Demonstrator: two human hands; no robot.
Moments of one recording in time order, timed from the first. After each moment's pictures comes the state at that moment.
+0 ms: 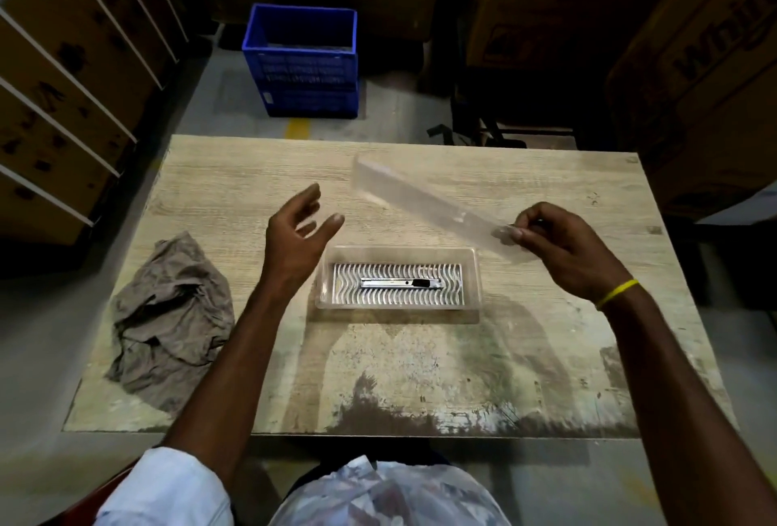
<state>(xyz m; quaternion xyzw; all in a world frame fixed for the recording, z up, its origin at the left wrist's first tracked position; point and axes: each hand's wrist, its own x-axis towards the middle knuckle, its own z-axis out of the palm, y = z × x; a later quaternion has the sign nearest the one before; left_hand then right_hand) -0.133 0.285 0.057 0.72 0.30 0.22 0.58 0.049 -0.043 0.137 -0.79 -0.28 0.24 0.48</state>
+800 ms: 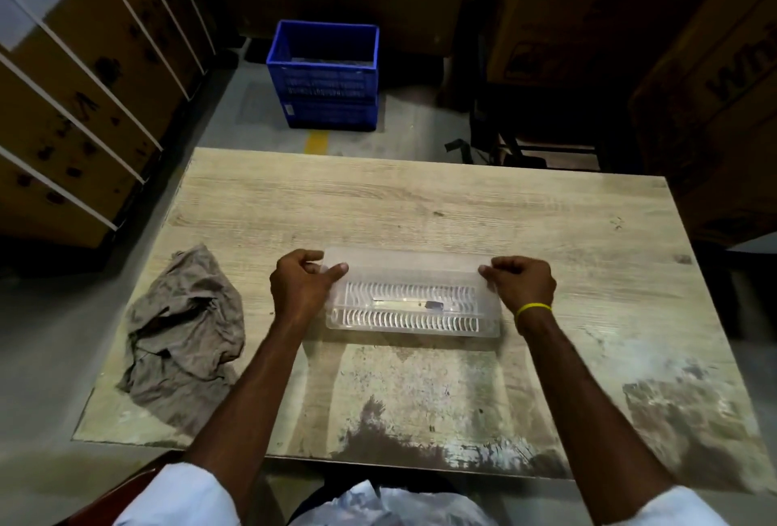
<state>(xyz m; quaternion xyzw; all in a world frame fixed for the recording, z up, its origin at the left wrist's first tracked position) -0.149 0.280 0.030 0.69 0.53 0.14 0.48 0.041 0.024 0.034 -0.86 0.08 0.16 0.48</state>
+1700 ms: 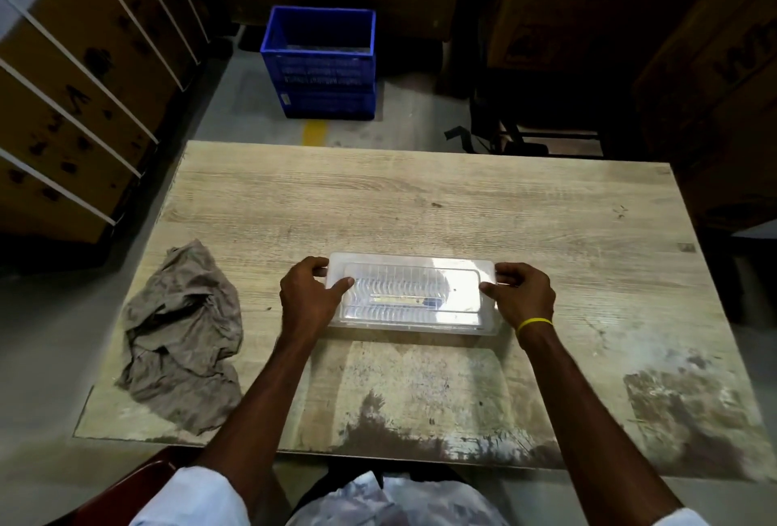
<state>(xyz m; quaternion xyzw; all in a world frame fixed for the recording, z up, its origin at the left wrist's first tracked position) -0.153 0.261 0.008 0.78 0.47 0.13 0.38 0.028 0.006 0.016 -0.87 0.06 0.18 0.45</state>
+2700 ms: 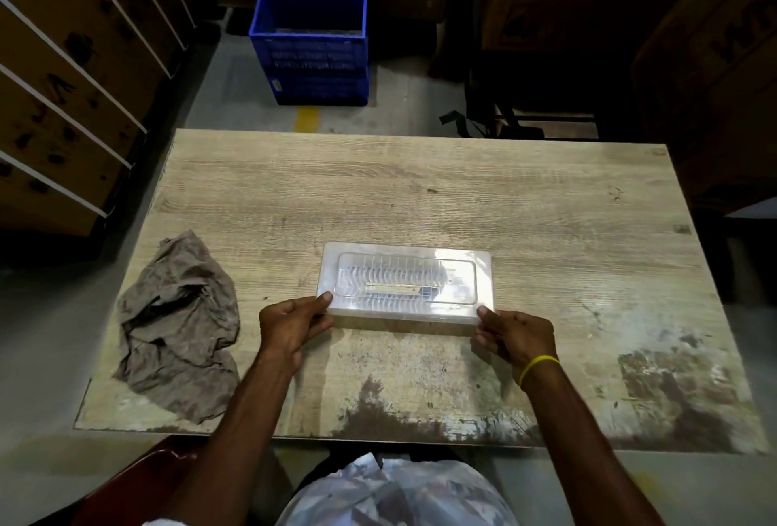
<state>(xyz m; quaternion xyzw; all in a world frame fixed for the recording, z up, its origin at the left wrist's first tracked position) -0.203 0.250 -0.001 0.40 0.60 0.10 0.68 -0.035 -0.027 0.014 -0.70 0.28 0.30 0.59</state>
